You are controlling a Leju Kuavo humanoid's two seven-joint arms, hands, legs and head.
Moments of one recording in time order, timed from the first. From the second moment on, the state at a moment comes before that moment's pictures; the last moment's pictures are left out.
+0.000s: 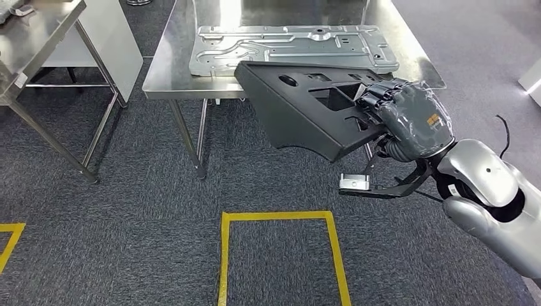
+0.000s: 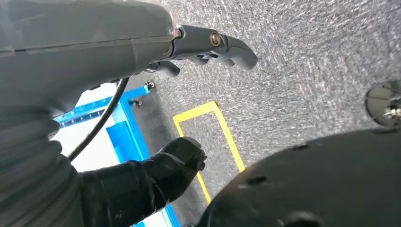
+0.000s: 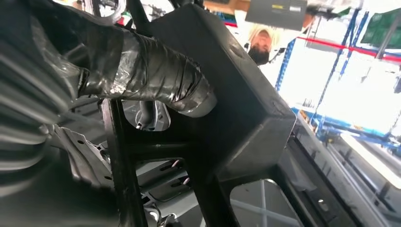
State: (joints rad) left arm -0.02 -0.01 -1.32 0.01 1.03 0.06 -0.08; right arm -0.72 -0.82 0.53 -1.88 0.92 -0.12 -0.14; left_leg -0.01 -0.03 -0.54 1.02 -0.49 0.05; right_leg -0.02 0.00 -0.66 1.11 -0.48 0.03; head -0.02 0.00
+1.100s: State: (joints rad) left arm -0.03 0.02 -1.33 0.01 1.05 0.05 -0.08; right arm -0.79 -0.82 0.54 -1.83 1.01 0.00 -0.07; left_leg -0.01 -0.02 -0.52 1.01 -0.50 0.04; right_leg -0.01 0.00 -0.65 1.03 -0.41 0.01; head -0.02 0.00
